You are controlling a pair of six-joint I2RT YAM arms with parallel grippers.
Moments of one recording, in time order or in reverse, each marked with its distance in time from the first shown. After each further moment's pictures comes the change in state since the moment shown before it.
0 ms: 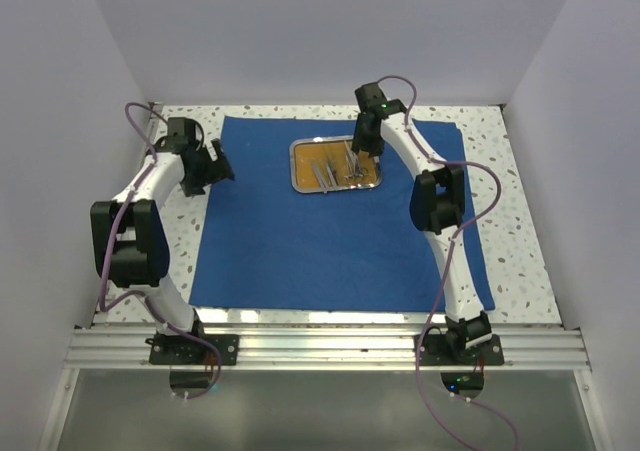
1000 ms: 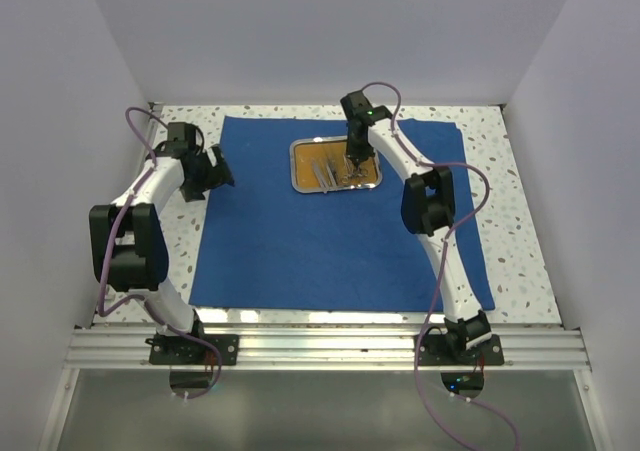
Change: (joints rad) left arm 0.000 -0.031 -0.058 -0.001 -0.001 0.010; right arm 0.059 0.055 0.022 -0.014 0.058 -0.032
